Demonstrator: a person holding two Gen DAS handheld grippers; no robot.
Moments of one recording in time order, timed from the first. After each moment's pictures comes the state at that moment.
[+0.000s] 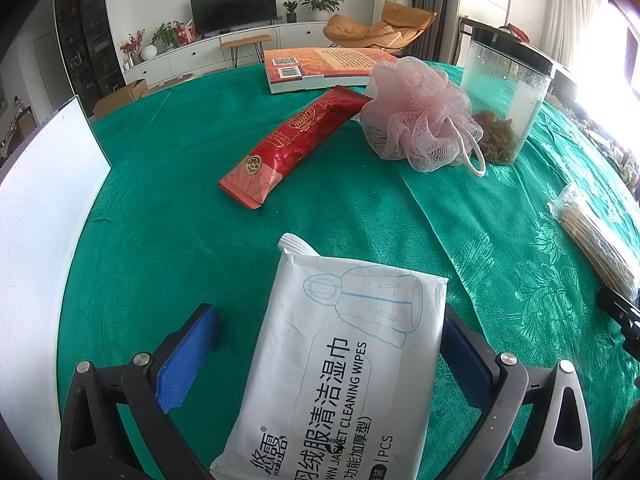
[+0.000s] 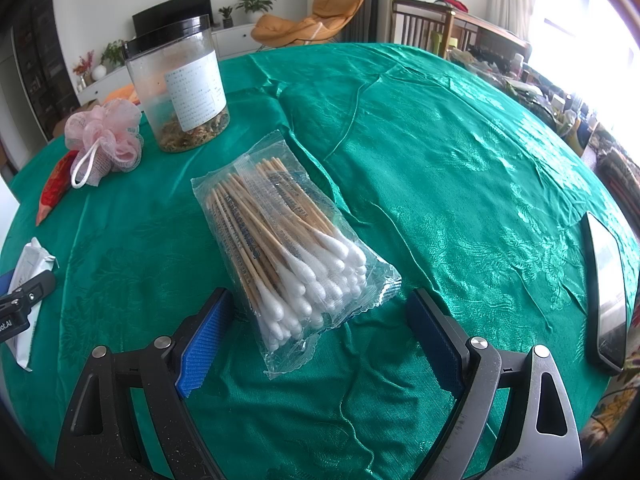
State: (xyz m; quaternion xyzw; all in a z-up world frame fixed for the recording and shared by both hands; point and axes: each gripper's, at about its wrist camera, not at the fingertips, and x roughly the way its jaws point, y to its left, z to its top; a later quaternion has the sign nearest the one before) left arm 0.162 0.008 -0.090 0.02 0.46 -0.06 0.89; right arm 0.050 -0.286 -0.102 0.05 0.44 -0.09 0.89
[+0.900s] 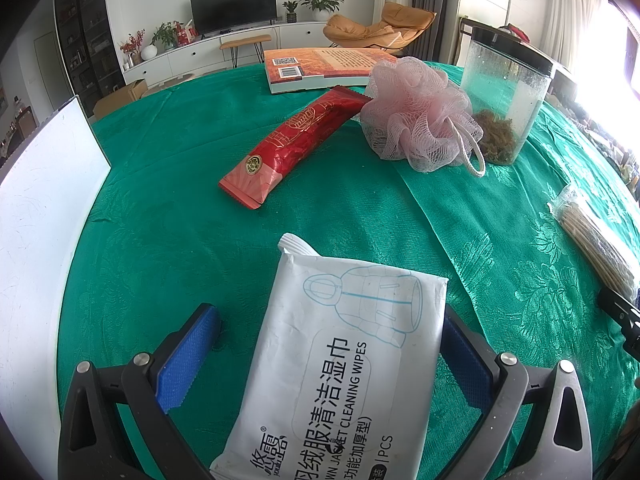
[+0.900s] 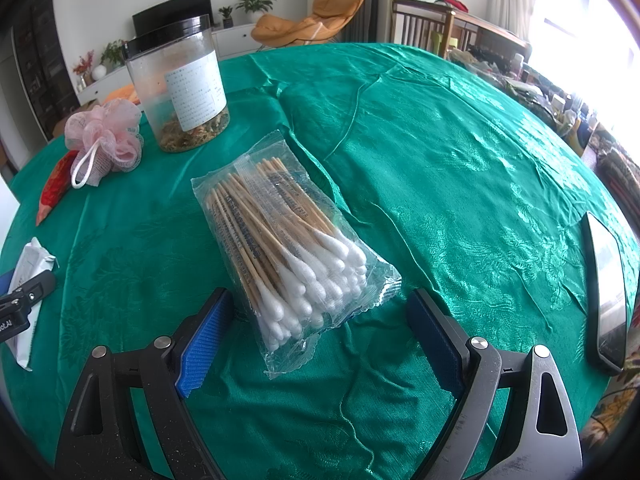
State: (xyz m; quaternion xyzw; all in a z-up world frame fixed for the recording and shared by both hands) left arm 0.162 0.006 -0.090 0.02 0.46 -0.06 0.89; right arm 0.050 -0.287 -0.102 0.05 0.44 -0.09 0.89
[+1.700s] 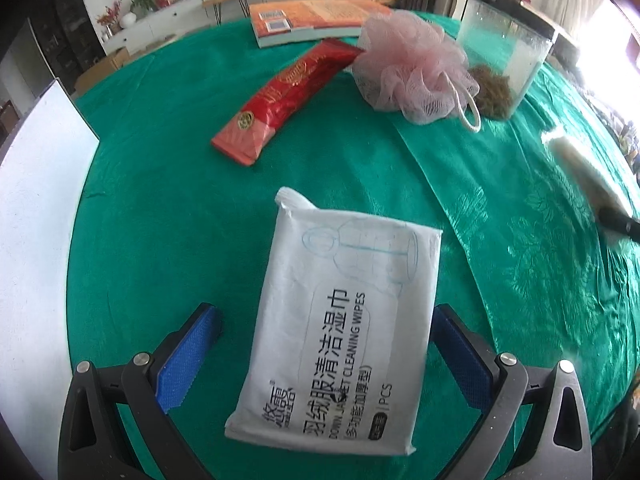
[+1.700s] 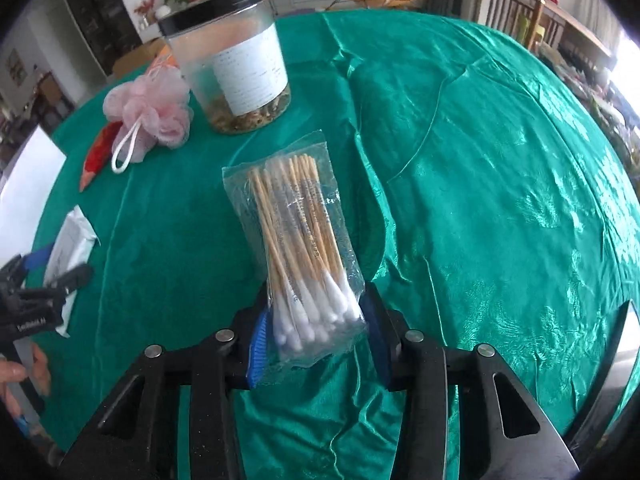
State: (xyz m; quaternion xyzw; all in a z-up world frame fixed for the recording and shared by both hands) left arm 0.163 0.000 -0.088 0.04 0.56 -0.07 0.82; right arm 0.105 -0.311 -0.077 0.05 0.51 0.05 0.86
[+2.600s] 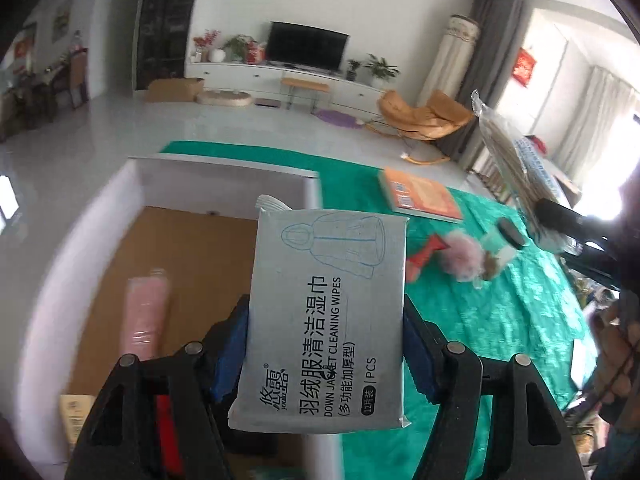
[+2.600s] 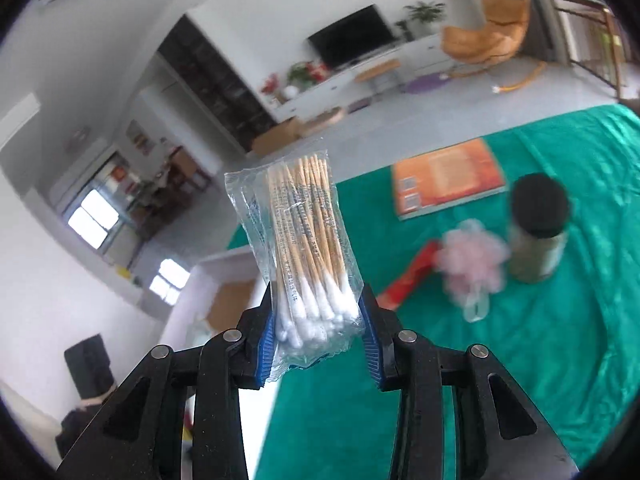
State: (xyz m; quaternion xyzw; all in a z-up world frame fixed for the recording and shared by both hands) left arm 0.017 0.251 0.085 -0.12 0.38 0.01 0.92; right arm 0.074 -0.057 0.105 0.17 0.39 0.33 0.84
